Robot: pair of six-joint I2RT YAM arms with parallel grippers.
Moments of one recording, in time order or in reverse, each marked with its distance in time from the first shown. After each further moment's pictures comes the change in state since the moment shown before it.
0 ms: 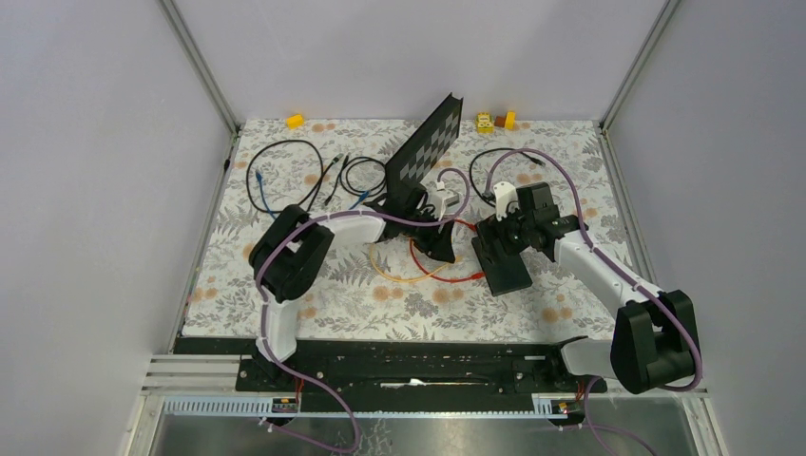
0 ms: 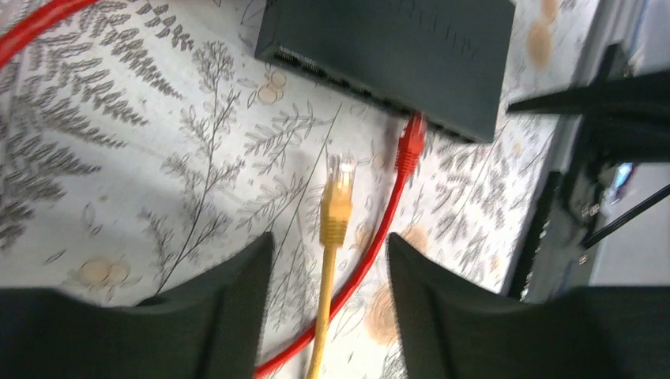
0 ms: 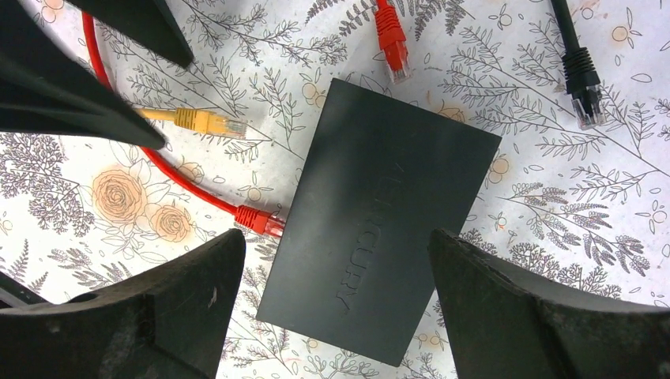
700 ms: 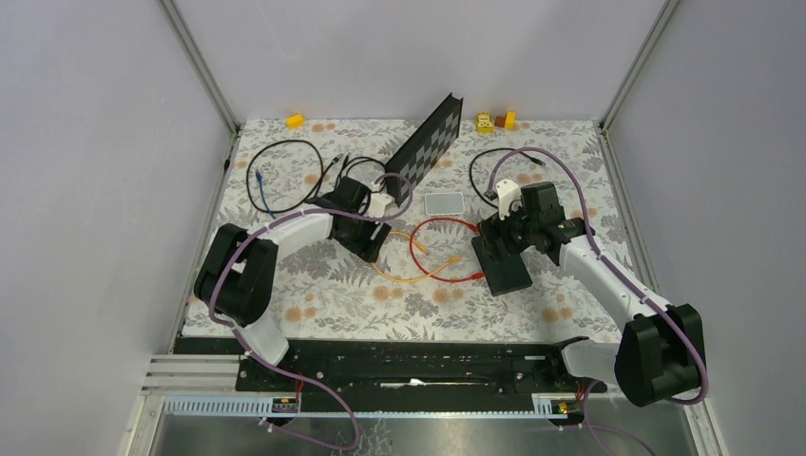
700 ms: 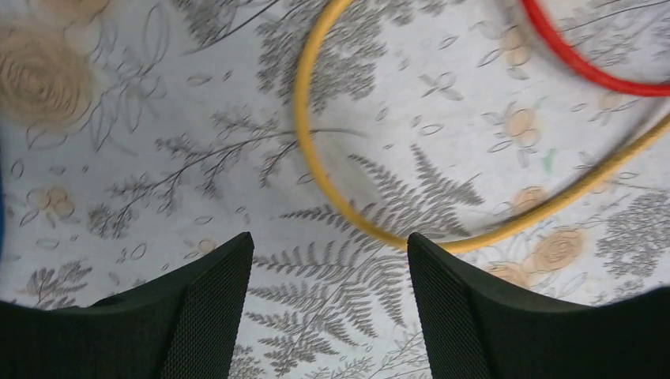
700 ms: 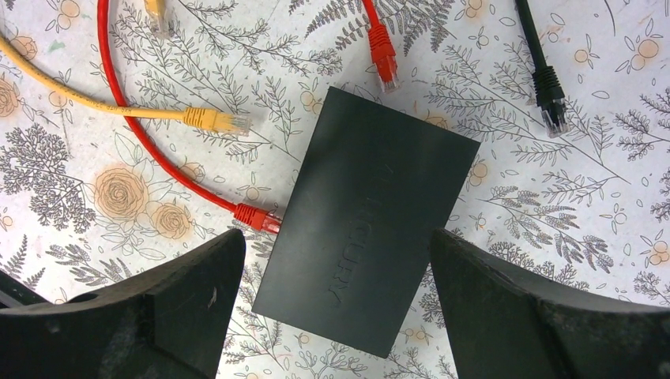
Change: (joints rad) left arm 0.225 -0.330 -0.212 -0.427 -0.490 0.335; right arm -0.003 -0.062 0.000 -0.010 0.001 -0.029
